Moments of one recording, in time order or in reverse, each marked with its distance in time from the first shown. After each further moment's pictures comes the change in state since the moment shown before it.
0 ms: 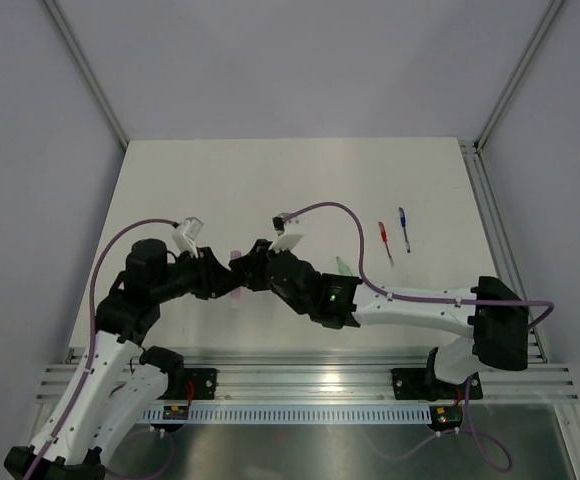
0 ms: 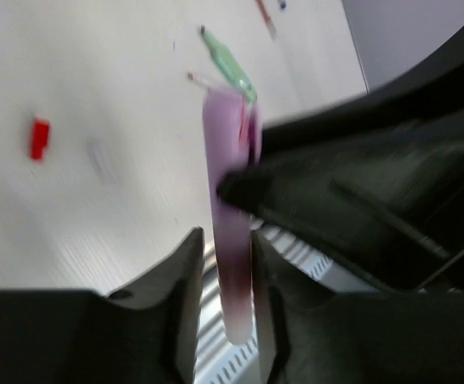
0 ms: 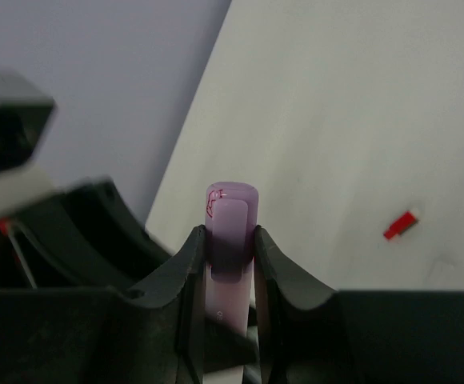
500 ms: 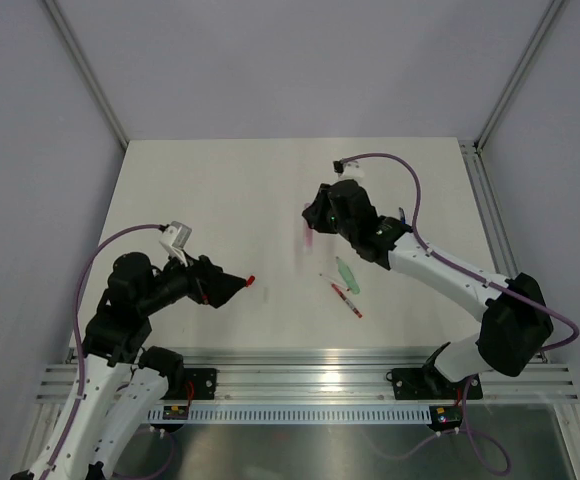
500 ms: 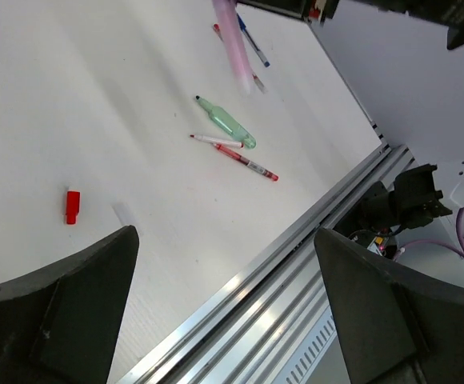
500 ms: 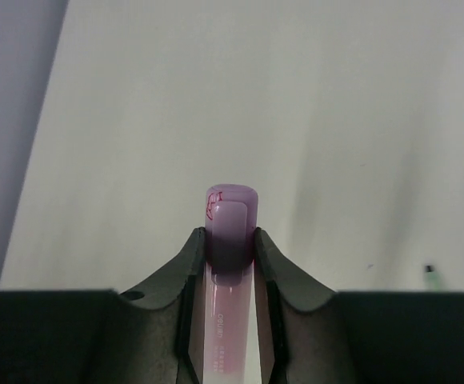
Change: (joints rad) left arm 0.012 -0.153 -0.023 0.135 -0.029 0.088; right arm -0.493 -0.082 0.048 -0.343 -0.335 -0.224
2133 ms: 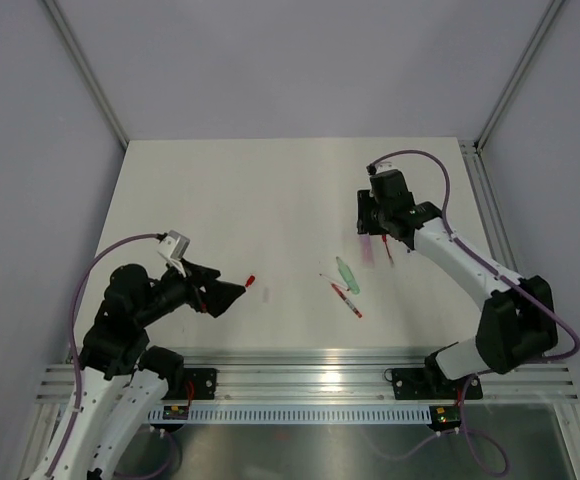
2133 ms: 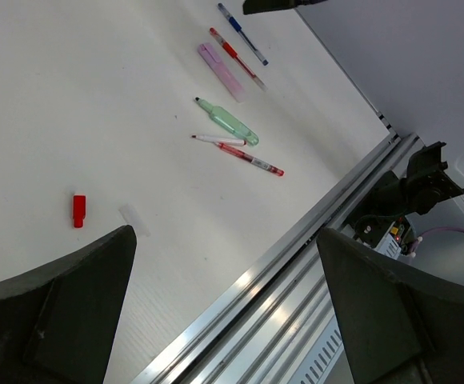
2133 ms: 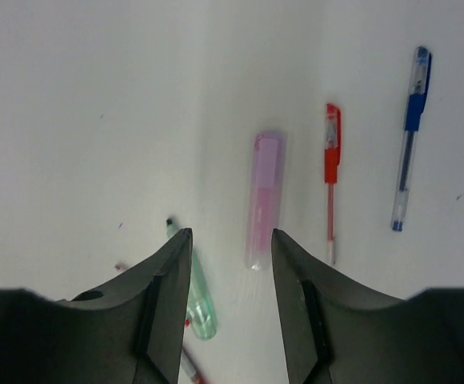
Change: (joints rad) left arm -0.042 -0.106 -0.041 -0.018 -0.035 0.055; right arm -0.372 0.069 0.041 -0.341 -0.087 -0.398
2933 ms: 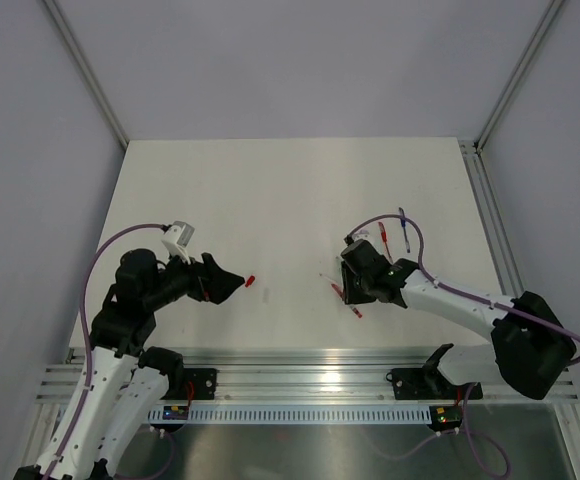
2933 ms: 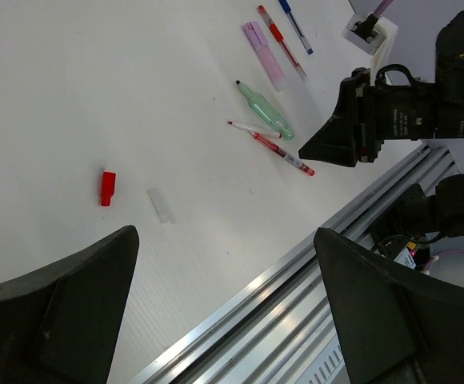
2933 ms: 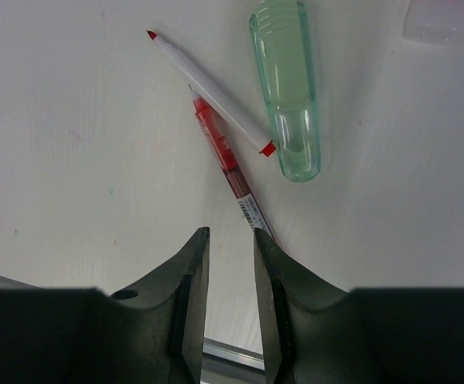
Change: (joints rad) left arm 0.087 0.143 0.000 0.000 -0.001 0.000; right arm 0.352 -0.261 -0.486 0.046 -0.025 0.306
